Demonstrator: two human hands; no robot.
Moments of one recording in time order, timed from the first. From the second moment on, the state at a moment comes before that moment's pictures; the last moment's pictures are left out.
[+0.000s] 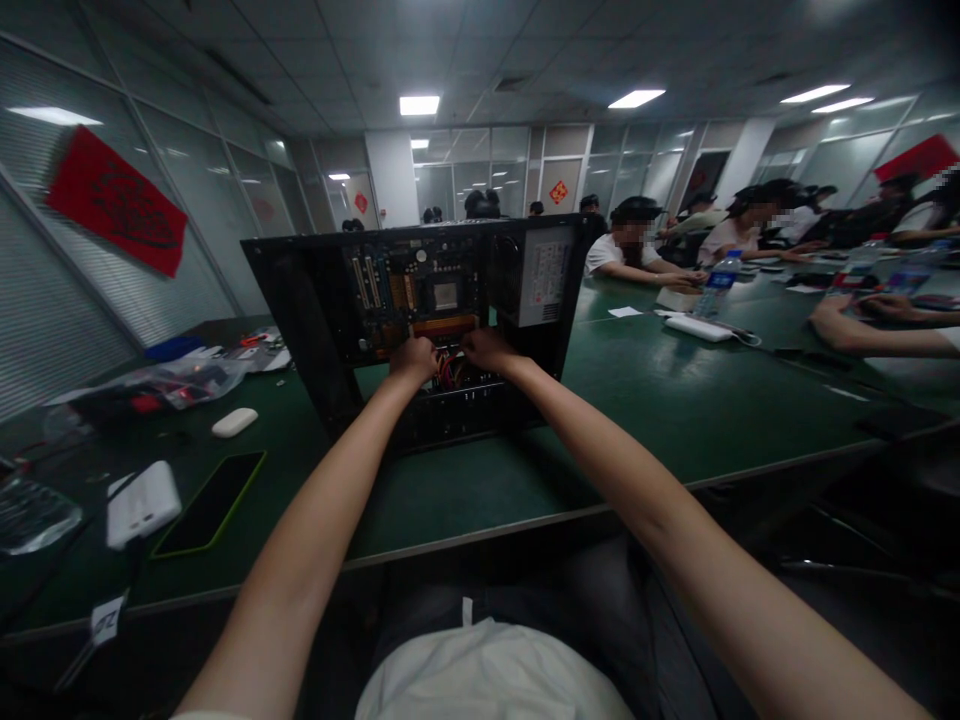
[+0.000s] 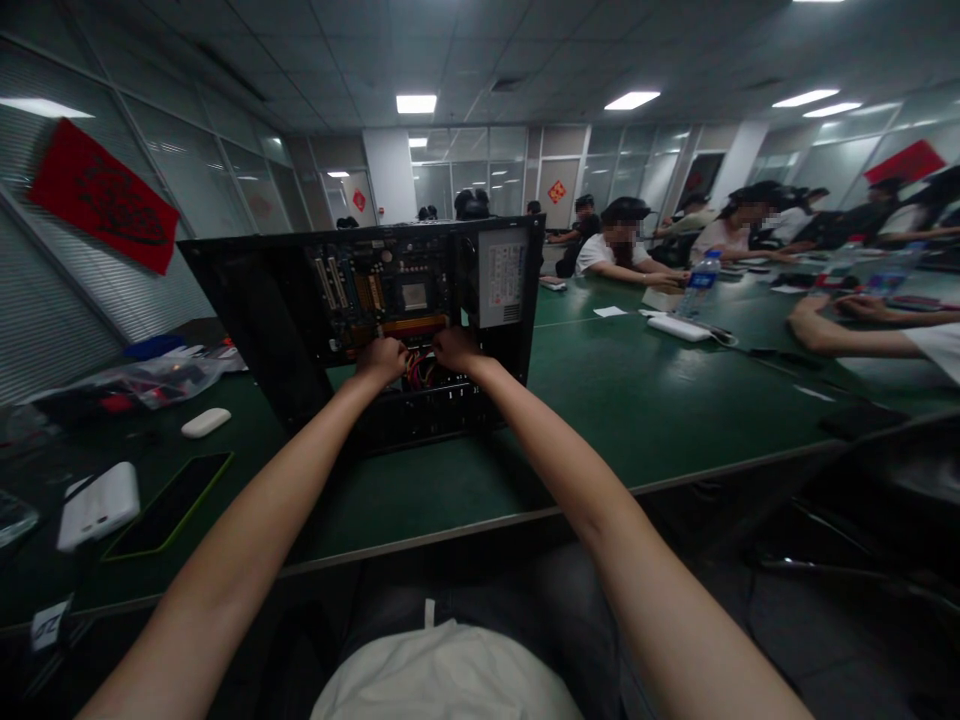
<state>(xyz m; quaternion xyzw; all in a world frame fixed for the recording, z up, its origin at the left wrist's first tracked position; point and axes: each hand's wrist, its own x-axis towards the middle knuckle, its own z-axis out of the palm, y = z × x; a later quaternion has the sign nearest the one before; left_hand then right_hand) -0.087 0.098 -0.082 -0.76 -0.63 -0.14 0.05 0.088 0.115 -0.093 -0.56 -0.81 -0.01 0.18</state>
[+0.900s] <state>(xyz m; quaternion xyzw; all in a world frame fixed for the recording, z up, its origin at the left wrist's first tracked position) -0.077 0.097 -0.084 -0.75 -0.64 -0.12 0.09 0.084 0.124 -0.096 -0.57 -0.80 -0.02 0.19</state>
